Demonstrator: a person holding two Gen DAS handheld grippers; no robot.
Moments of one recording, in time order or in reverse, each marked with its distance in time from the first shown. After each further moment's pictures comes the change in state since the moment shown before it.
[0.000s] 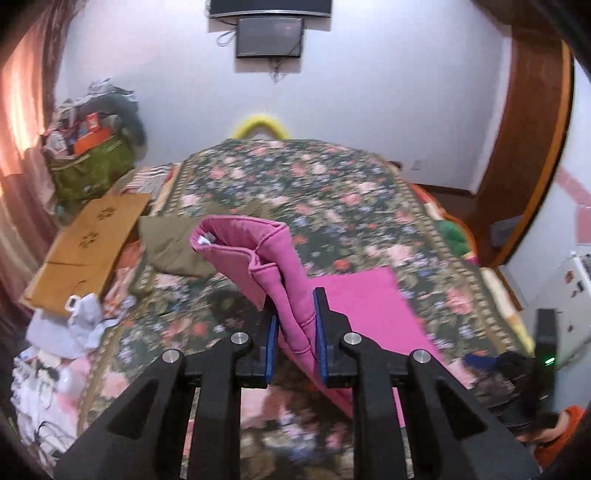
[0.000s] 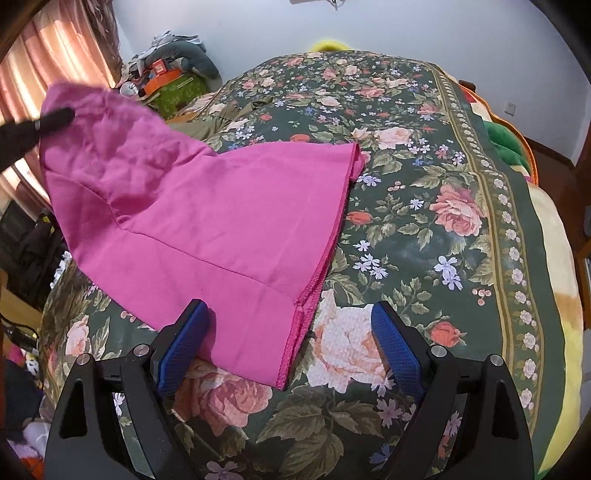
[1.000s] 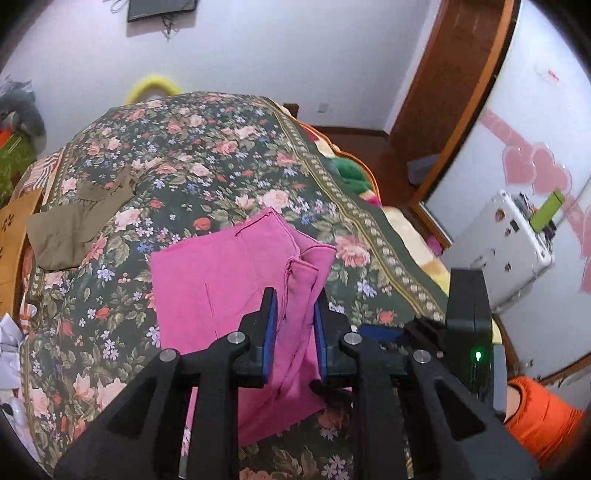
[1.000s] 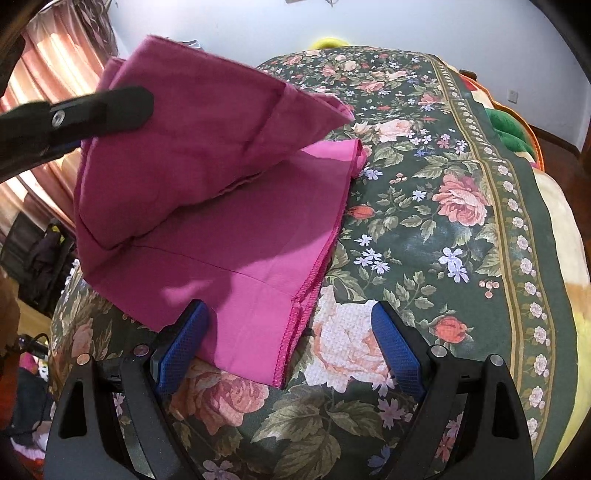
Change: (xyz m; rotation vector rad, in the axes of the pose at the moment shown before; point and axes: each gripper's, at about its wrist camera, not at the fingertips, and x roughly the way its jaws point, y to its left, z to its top) left arm 0.044 -0.110 -0.010 0.157 0.223 -0.308; right arm 0.003 -0.008 -0.001 0.042 0.003 0.046
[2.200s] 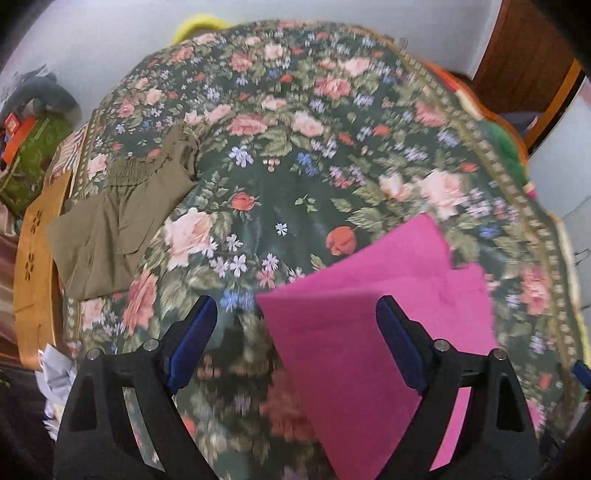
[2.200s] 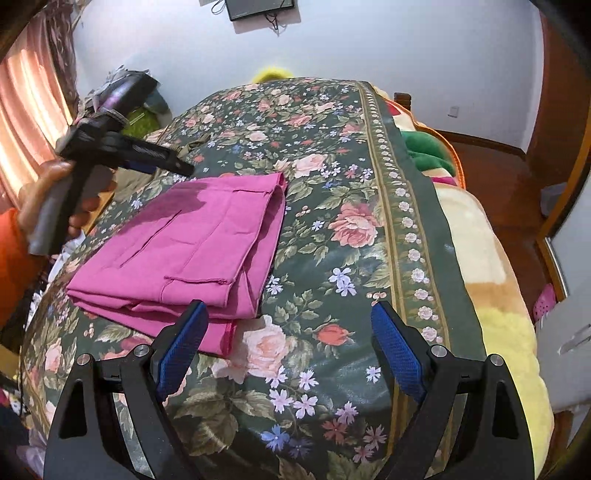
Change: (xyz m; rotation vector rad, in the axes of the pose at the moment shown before) left arm 0.161 0.139 0.077 -0.016 0.293 0.312; right arm -0.046 -0.031 -0.002 0.077 -0.118 -0.215
